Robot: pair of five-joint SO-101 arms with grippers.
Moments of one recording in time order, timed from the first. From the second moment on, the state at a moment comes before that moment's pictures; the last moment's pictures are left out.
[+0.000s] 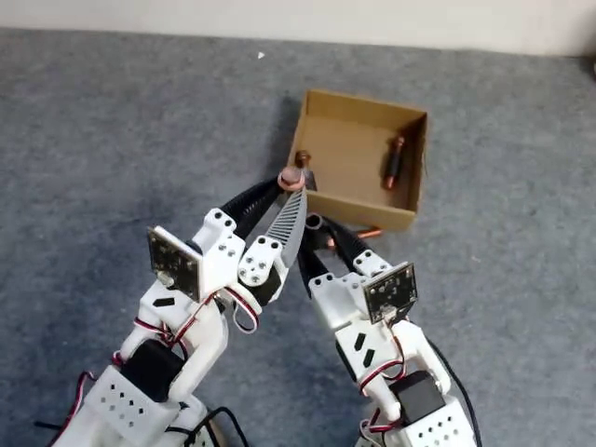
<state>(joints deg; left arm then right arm) 30.5 -79.4 73.7 8.0 12.5 -32.9 -104.5 95.7 18.9 4.9</state>
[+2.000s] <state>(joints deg) 32.4 -80.4 83.0 -0.6 12.5 -33.1 -104.4 95.7 18.9 5.1</state>
